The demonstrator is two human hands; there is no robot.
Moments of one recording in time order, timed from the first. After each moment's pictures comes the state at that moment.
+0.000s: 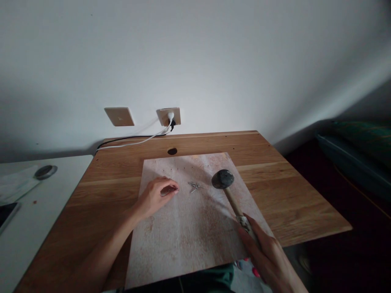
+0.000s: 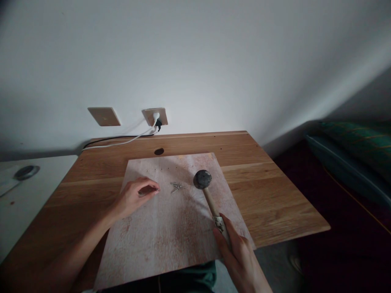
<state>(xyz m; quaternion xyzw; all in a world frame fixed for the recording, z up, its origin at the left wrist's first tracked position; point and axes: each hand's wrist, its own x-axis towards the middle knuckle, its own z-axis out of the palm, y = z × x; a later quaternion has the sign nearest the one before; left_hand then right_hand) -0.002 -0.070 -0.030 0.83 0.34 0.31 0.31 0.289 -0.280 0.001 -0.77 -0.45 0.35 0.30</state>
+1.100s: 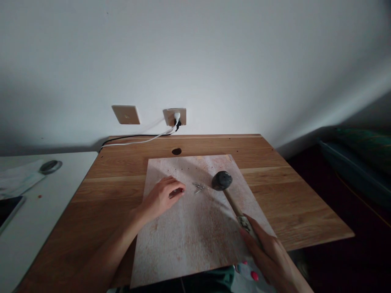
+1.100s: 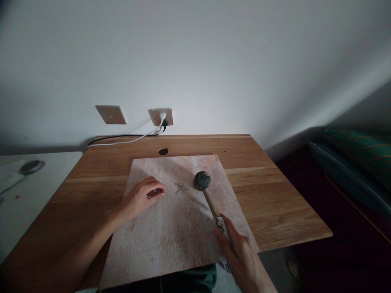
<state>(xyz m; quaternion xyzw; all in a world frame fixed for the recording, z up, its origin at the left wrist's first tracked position) 0.003 -0.075 -0.025 0.87 0.30 0.31 0.25 0.287 -0.273 0.005 -0.76 -0.48 0.35 0.27</state>
